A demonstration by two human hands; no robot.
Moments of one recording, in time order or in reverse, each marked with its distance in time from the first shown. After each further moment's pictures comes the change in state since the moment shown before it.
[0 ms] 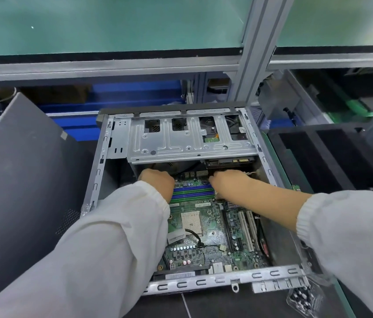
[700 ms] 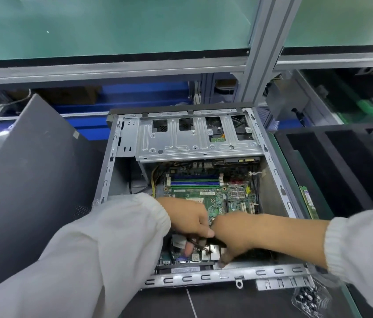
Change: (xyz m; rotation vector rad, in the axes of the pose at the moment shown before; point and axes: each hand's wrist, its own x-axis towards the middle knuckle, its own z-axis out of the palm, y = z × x) left_hand -0.057 0.017 -0.021 -0.762 -0.532 0.637; right_hand -0.069 -0.048 0.008 0.183 -0.168 -0.367
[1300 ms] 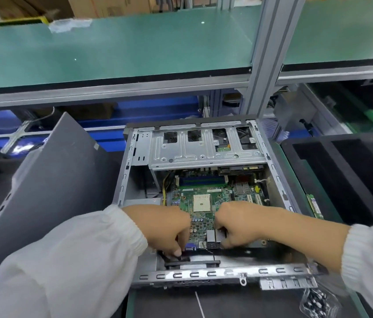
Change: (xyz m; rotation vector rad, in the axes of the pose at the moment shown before) left_hand -0.075 0.007 0.018 0.340 0.180 -0.113; right_hand -0.021 0.003 -0.026 0.110 0.278 -0.038
